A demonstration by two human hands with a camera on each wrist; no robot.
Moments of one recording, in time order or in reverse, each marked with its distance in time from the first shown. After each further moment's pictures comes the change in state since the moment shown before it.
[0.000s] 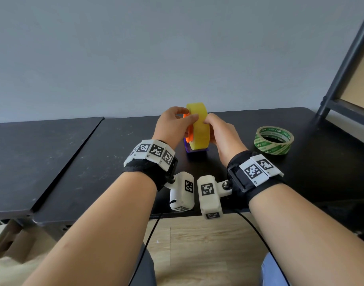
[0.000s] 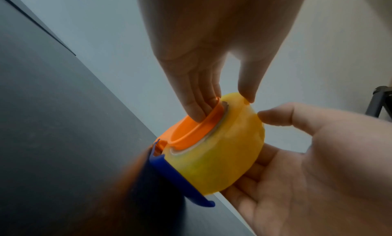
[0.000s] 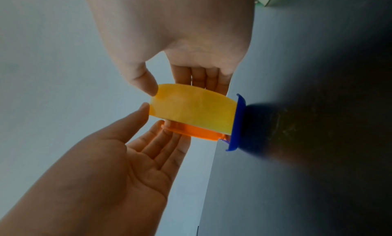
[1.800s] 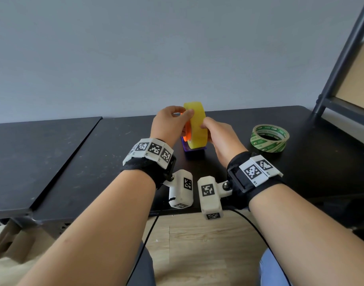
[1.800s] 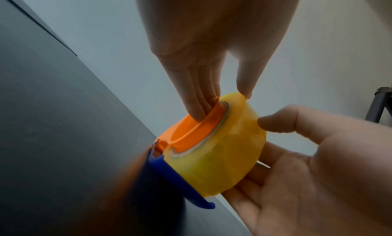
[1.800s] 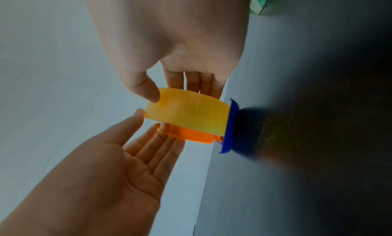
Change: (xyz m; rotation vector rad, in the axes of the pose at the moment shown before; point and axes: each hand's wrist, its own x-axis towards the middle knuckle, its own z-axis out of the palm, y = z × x) left_hand -0.002 0.002 0.001 0.059 0.028 0.002; right_hand 0.008 0.008 -0.006 -0.057 -0.054 -0.022
